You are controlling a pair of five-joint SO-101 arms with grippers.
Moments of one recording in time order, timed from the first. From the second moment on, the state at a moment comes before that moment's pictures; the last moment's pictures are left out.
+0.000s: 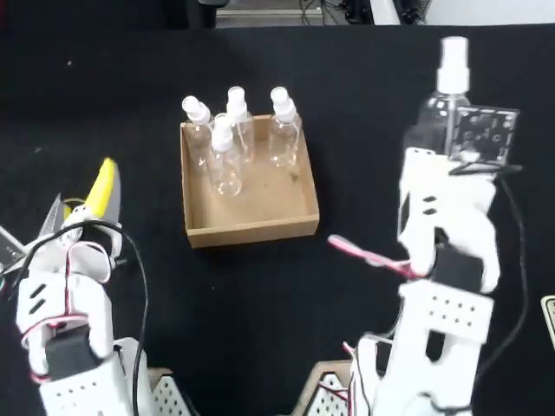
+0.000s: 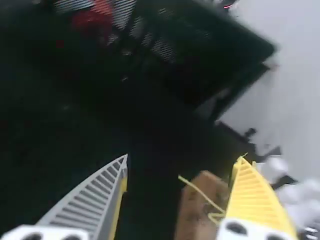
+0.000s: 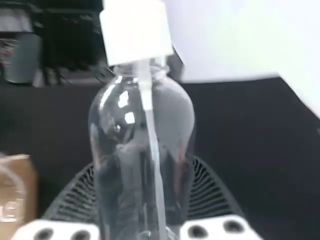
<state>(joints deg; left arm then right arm) -23.2 -97.4 77.7 43.6 26.3 17.9 -52.4 49.2 33.9 5.7</state>
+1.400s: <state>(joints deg) -23.2 -97.0 96.4 27.6 26.2 37.9 33.2 41.2 -60.3 2.2</state>
